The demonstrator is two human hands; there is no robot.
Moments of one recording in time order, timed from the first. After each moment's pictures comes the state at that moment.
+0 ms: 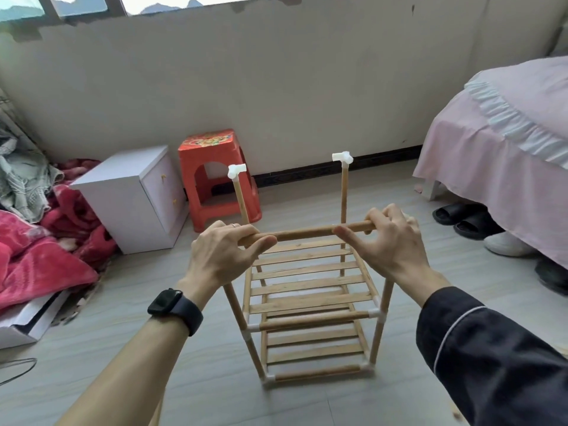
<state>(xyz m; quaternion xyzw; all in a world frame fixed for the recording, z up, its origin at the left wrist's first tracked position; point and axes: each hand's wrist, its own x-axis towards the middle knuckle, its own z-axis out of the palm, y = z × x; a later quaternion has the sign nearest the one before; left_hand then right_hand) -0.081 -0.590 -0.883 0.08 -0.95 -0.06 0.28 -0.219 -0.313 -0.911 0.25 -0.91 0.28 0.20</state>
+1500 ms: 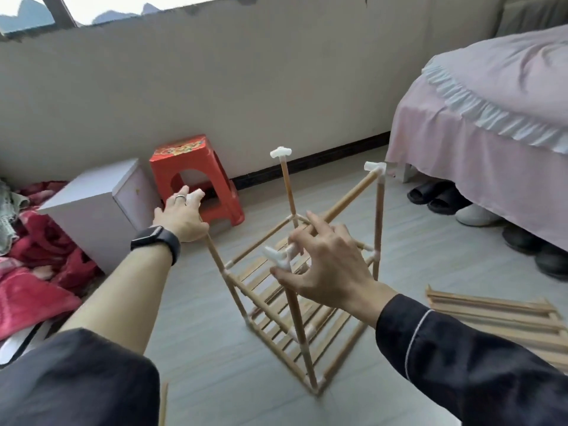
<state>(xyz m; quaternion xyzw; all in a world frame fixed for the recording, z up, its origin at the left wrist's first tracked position) -0.144 -0.666 -0.841 0.25 -0.97 0.01 0.01 -0.122 -0.345 -0.893 0.34 -0.90 0.24 0.15</state>
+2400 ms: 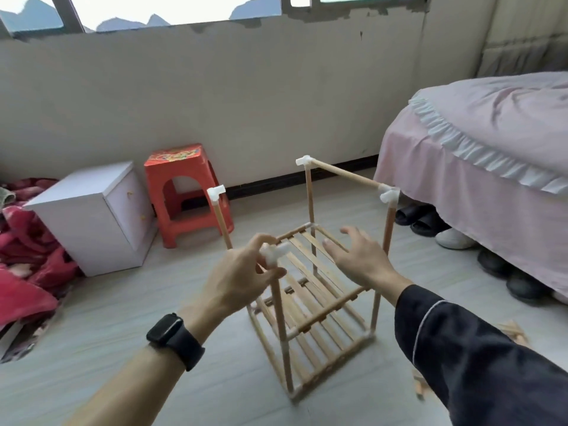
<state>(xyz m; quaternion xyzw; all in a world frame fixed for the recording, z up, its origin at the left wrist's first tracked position) -0.061 -0.497 -0.872 -0.03 -0.95 -0.25 0.17 -0.188 -0.279 -0.907 0.16 -0.92 0.36 0.00</state>
